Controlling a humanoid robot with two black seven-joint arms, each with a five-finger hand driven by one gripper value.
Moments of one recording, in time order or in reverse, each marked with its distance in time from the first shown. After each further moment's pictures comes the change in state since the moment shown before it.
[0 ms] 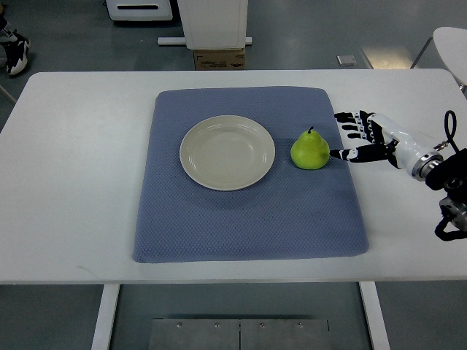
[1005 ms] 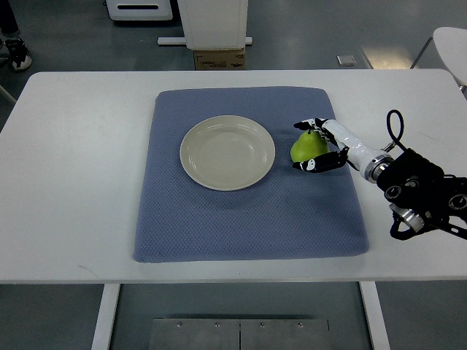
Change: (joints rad) left arm 0.000 0.000 0.000 0.000 0.000 0.000 0.000; right arm 0.153 0.171 -0.255 -0.010 0.008 -0.195 -0.036
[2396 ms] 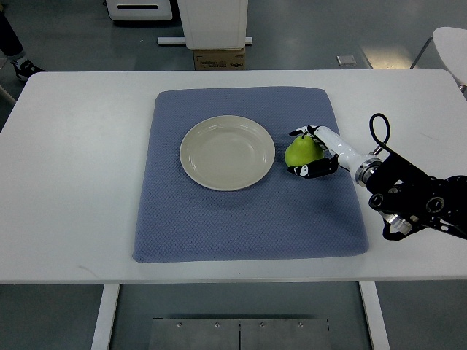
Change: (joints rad) left arm 0.000 0.000 0.000 0.000 0.000 0.000 0.000; right arm 0.075 0.099 -0.185 -0.058 0.011 -0.087 -0.016
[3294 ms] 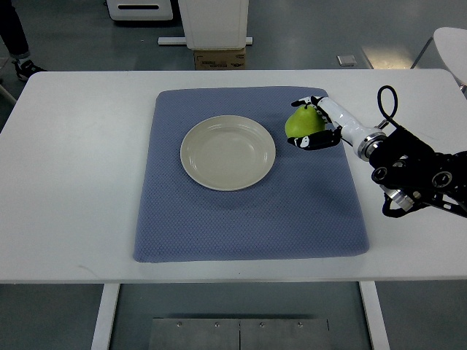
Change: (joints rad) left arm 0.000 0.000 0.000 0.000 0.000 0.000 0.000; right arm 0.107 -0.038 0.014 0.007 0.082 0.001 0.015
